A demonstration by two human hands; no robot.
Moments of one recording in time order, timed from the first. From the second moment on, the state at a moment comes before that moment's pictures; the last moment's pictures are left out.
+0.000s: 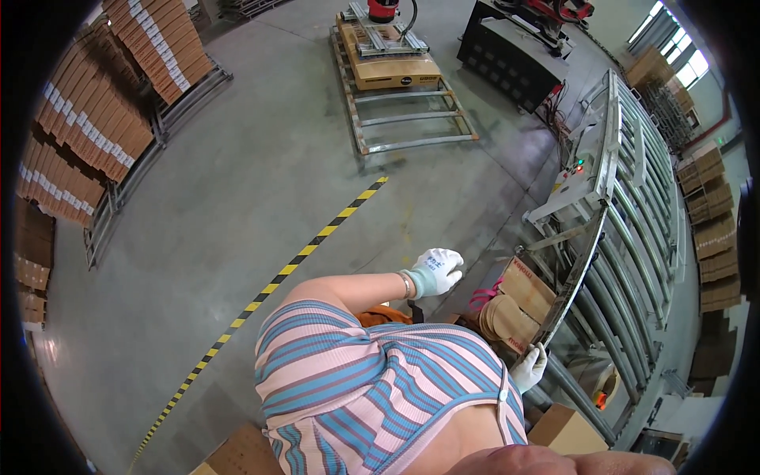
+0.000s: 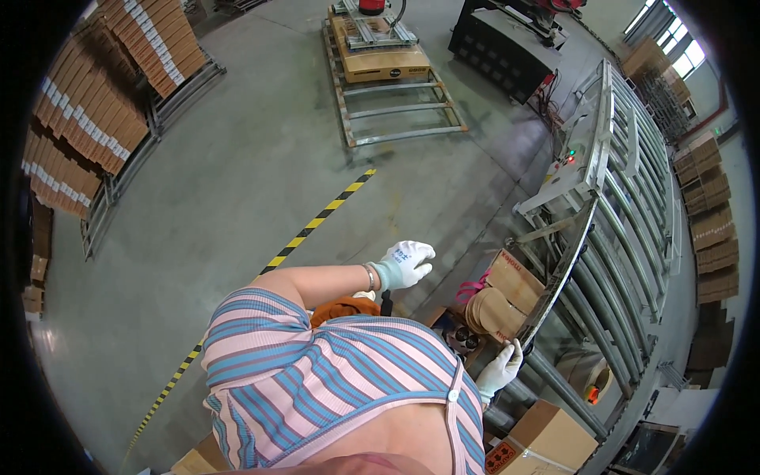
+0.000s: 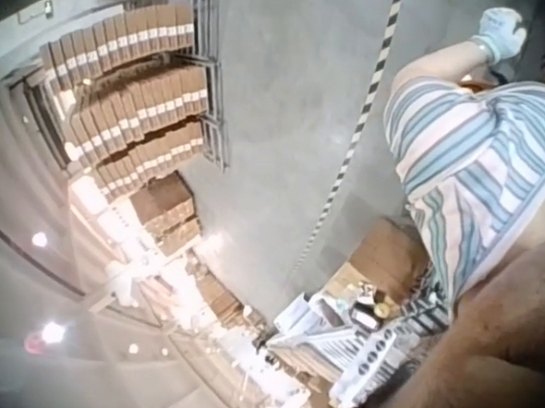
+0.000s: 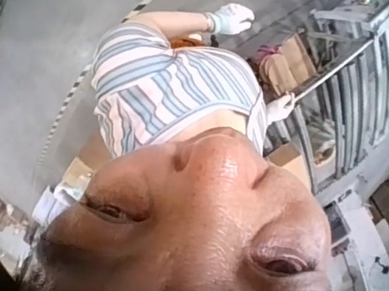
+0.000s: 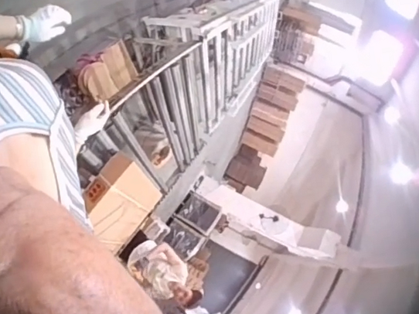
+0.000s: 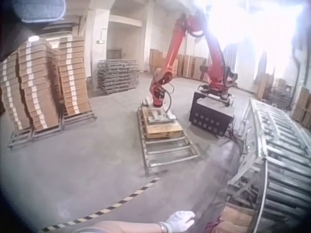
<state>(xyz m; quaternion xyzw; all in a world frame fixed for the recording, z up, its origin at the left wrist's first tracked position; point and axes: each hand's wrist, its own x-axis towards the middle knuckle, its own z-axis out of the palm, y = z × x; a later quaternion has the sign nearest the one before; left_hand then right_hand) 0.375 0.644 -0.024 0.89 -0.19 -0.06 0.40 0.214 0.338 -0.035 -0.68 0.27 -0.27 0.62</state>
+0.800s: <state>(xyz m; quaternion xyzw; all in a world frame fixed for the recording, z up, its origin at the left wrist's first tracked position) 0.331 0.591 -0.022 0.85 -0.31 -0.09 0.42 0.137 0.381 -0.015 -0.72 0.35 -0.25 0.55</state>
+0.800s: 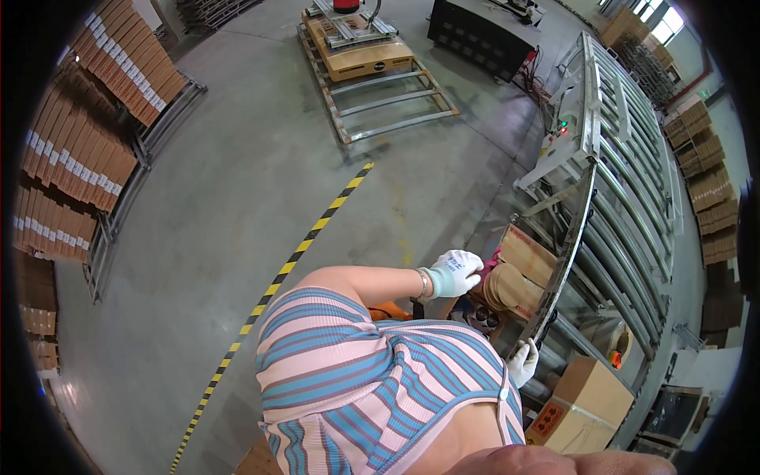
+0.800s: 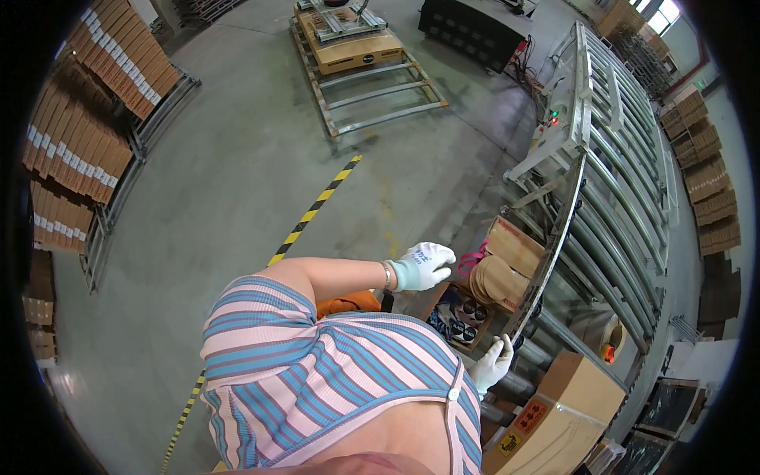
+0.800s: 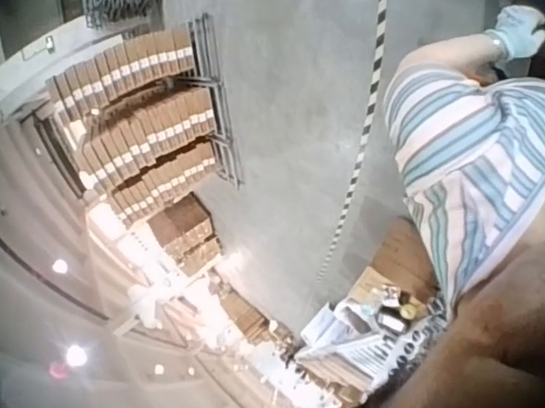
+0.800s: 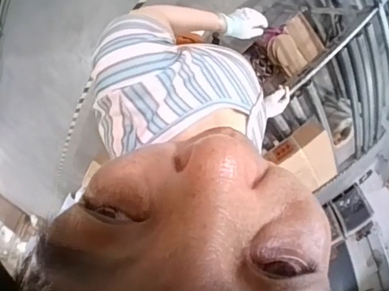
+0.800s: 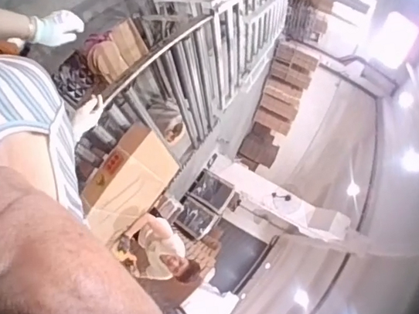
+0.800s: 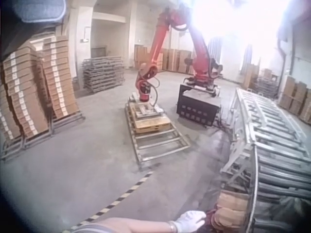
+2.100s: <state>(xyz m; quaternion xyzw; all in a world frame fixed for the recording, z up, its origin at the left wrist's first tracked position) -0.012 0.225 -0.005 0.45 -0.78 -0.13 0.40 -0.228 0.323 -0.054 -0.57 0.58 -0.40 0.42</state>
